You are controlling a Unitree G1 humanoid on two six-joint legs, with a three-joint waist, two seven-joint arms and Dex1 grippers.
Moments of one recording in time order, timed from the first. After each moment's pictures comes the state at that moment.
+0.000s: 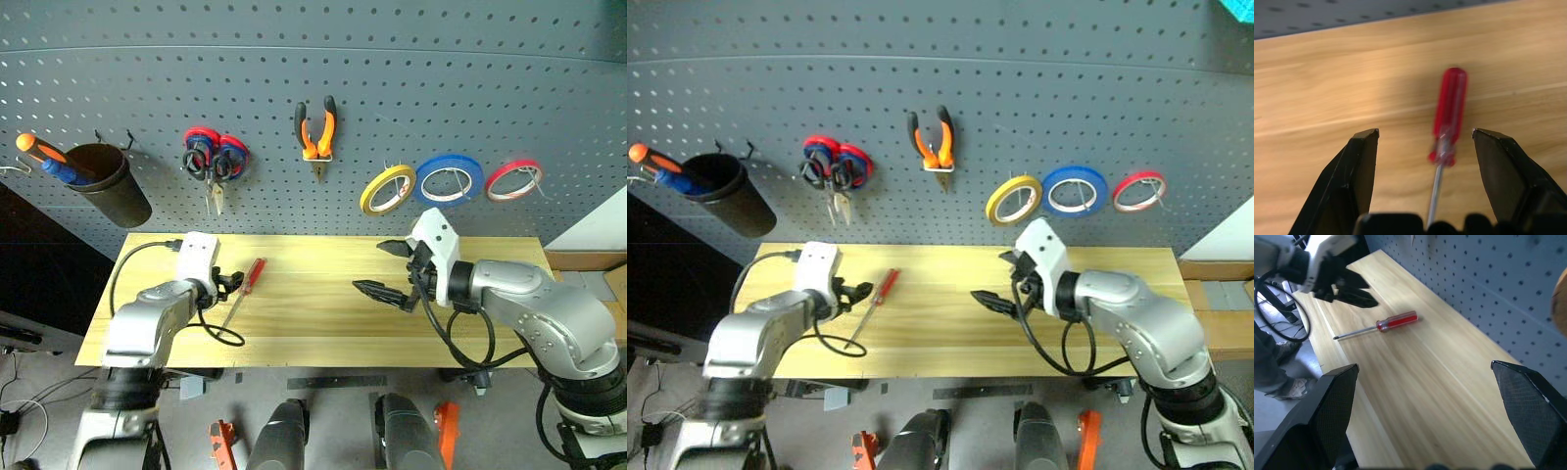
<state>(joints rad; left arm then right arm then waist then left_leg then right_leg) -0.41 0.54 0.05 0.03 -0.28 0.97 -0.26 -0.46 -0.57 0.15 -0.57 0.57 1.02 0.54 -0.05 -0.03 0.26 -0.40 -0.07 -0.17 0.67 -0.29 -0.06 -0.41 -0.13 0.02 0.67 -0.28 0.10</state>
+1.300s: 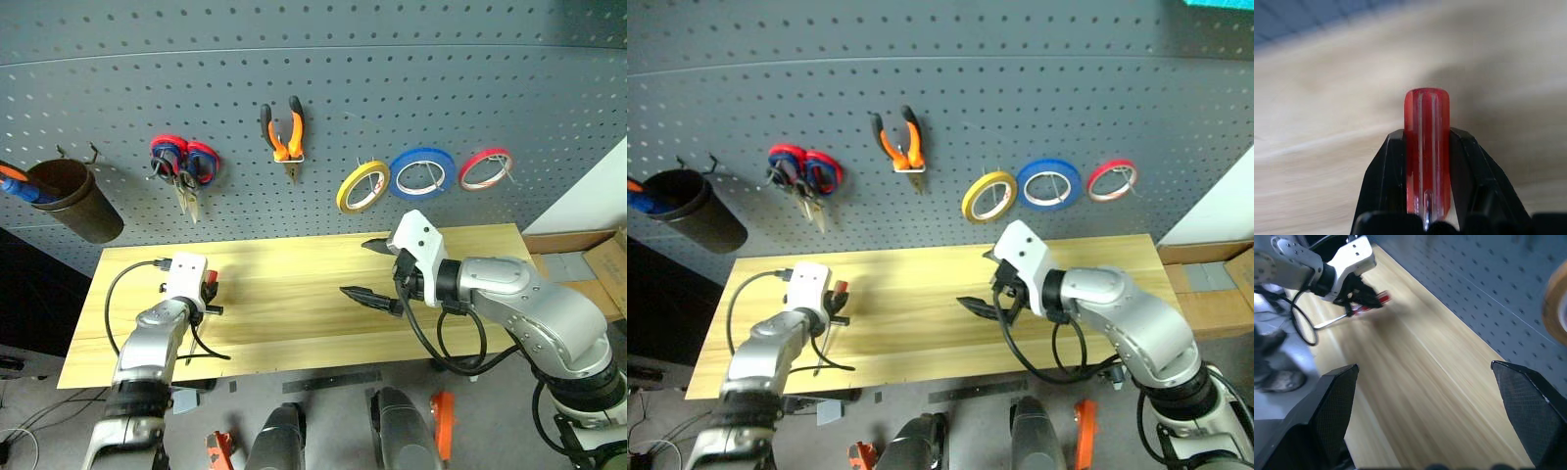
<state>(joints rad) -0.22 0.44 0.19 0.11 -0.11 0.48 -0.22 -0.50 -0.62 0.21 -0.61 0.51 0.90 0.63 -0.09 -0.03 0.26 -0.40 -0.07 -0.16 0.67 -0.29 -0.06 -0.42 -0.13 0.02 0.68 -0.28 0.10</state>
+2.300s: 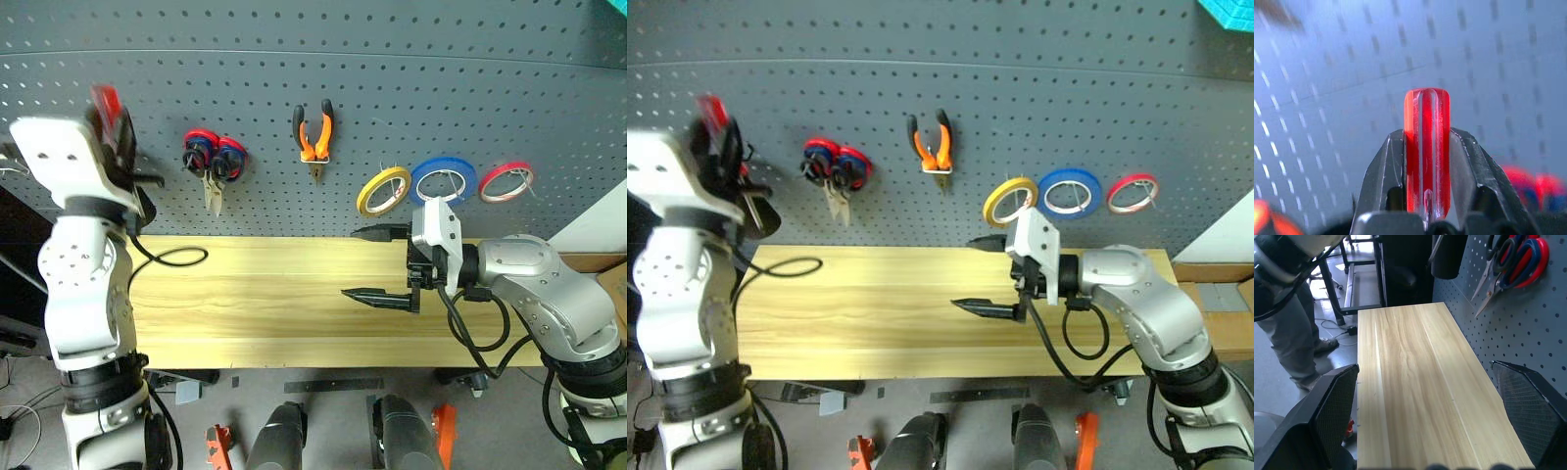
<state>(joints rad) -0.57 0.54 0.40 -0.26 -0.18 0.31 -0.11 -0.53 -0.65 0.17 -0.50 0.53 0.66 0.91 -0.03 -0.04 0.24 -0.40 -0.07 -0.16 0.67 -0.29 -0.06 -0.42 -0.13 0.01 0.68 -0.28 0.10</state>
